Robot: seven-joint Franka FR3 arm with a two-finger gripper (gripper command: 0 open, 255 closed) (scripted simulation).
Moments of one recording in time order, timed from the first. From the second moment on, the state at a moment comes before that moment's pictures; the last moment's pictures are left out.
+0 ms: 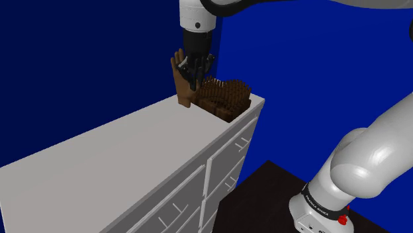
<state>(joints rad) 0.07 -0.21 0.43 -1.87 -0.01 1.71 0.38</state>
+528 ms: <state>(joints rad) 0.07 -0.20 0.43 -1.81 -0.02 1.65 0.38</state>
